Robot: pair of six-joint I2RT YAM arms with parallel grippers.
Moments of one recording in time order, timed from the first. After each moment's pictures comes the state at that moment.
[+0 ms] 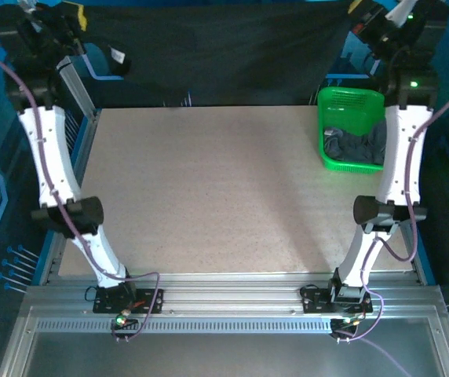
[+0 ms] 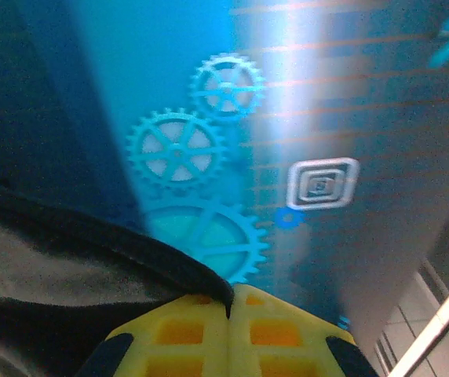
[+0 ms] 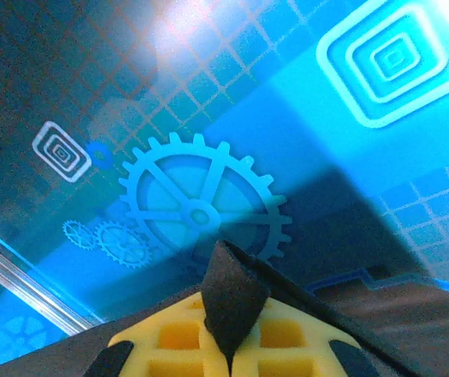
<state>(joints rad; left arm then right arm) 0.30 1.86 2.50 -0.53 0.47 -1.53 -0.10 1.92 2.65 -0.65 -0.39 0.71</state>
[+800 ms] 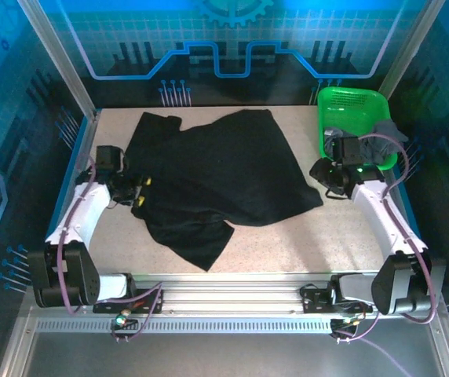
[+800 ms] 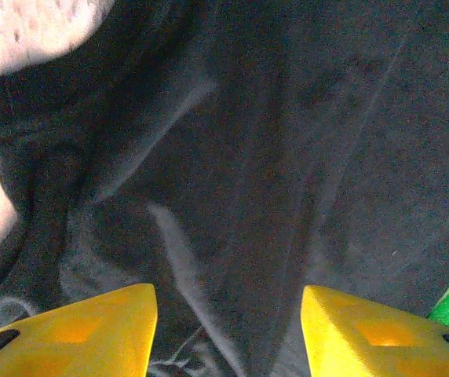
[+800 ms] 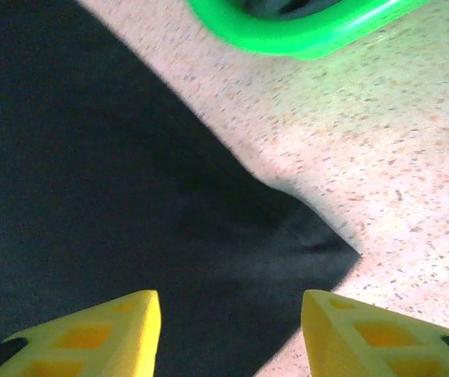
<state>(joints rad) 0.10 1.32 0.95 -0.74 0.27 -1.13 0.09 1.28 1.05 -0.72 0.03 0.67</state>
